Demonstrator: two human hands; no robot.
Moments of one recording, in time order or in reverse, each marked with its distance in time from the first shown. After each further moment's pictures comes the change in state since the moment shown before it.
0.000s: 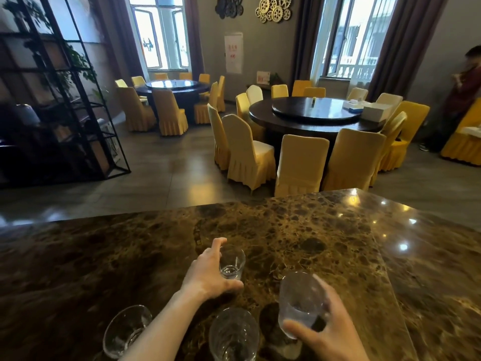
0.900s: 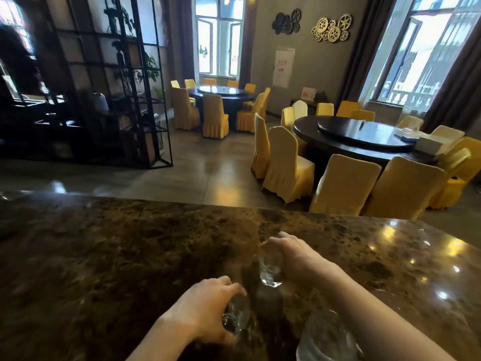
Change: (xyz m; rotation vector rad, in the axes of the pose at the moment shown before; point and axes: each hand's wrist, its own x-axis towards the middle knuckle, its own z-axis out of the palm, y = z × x) left_hand -0.123 -0.098 -0.121 0.337 -0.275 0.169; right_hand 0.106 -0.153 0.166 -0.892 -0.487 -0.440
